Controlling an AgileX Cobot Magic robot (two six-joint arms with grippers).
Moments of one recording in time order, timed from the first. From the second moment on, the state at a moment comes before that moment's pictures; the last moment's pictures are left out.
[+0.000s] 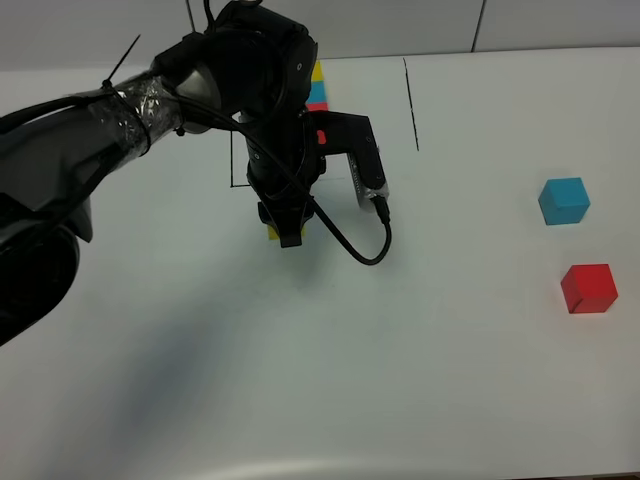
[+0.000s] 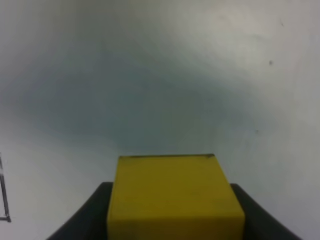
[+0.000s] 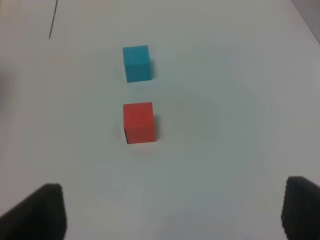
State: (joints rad) left arm -0.59 2.28 -1.90 0.05 1.14 0.84; right arm 0.03 -0.01 -0.50 -0.03 1.07 0.05
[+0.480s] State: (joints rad) left arm -0.59 2.38 -1.98 0.00 1.13 0.85; right arm 0.03 -0.01 -0.50 -0.03 1.07 0.05
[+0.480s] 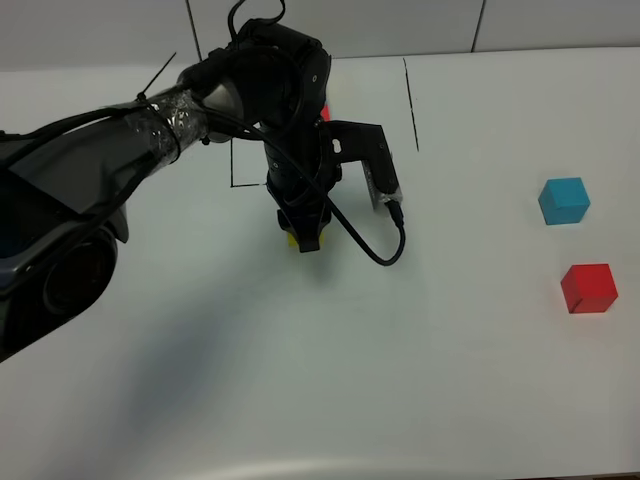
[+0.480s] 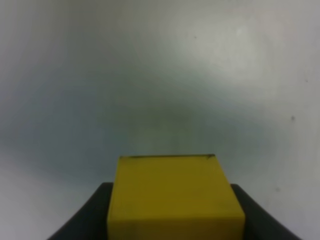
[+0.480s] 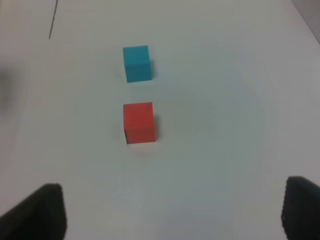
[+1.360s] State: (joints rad) left arm -0.59 2.44 -1.98 0.01 1.09 0.85; right arm 0.03 -0.01 -0.50 -0.03 1.07 0.05
